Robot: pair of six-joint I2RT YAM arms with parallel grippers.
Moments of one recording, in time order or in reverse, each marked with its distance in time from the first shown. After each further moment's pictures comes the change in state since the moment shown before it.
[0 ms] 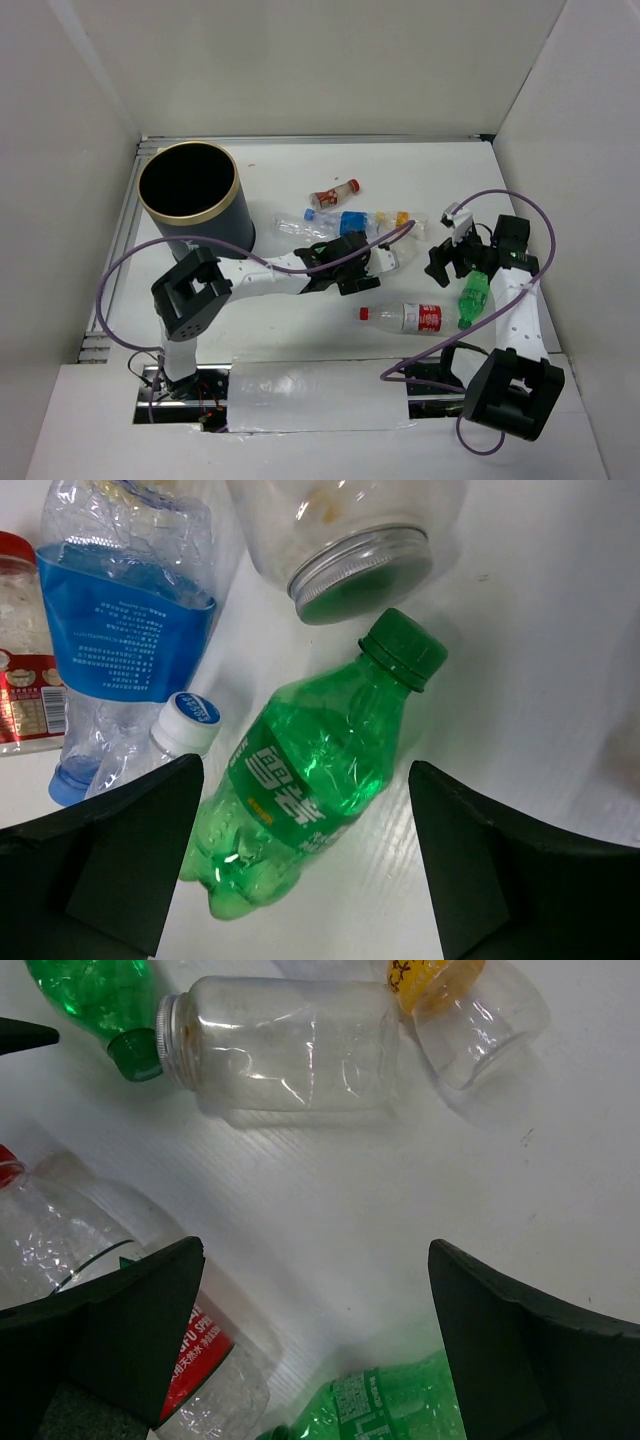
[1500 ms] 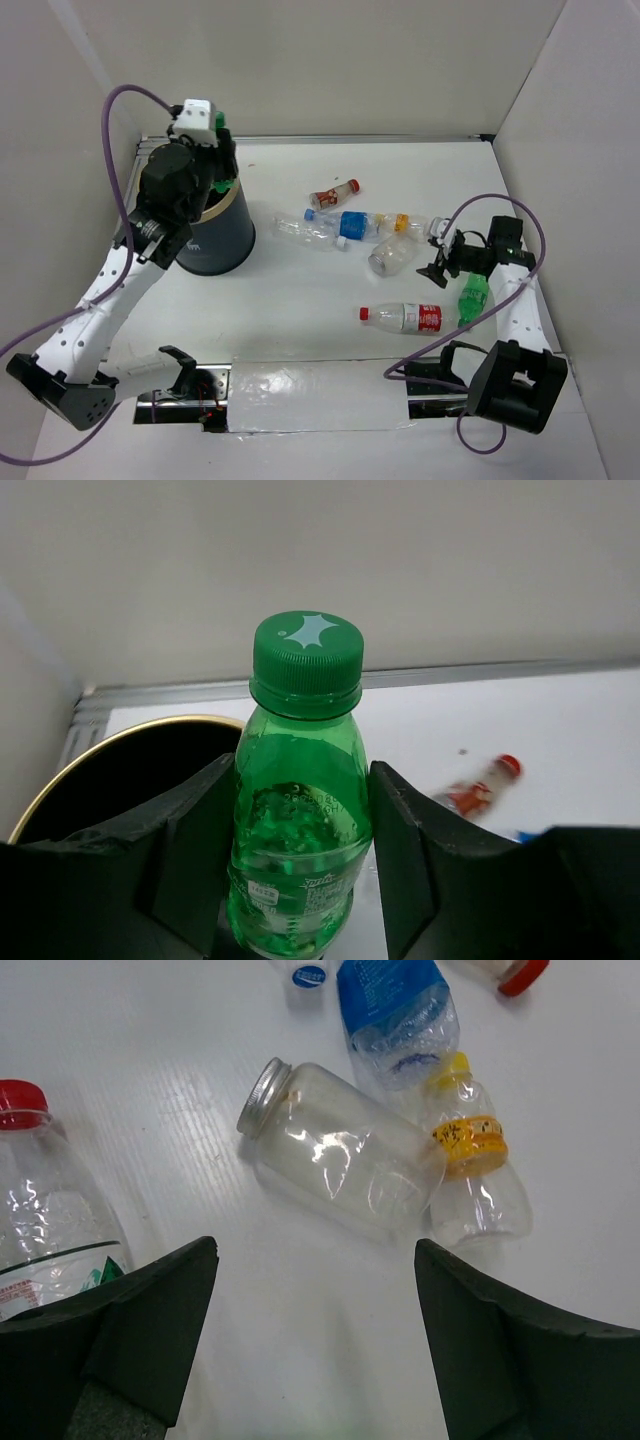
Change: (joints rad) left arm 0.510 -0.719 0.127 -0.118 -0.195 -0.458; right arm 0.019 0.039 -0.001 -0.071 -0.270 -0.505
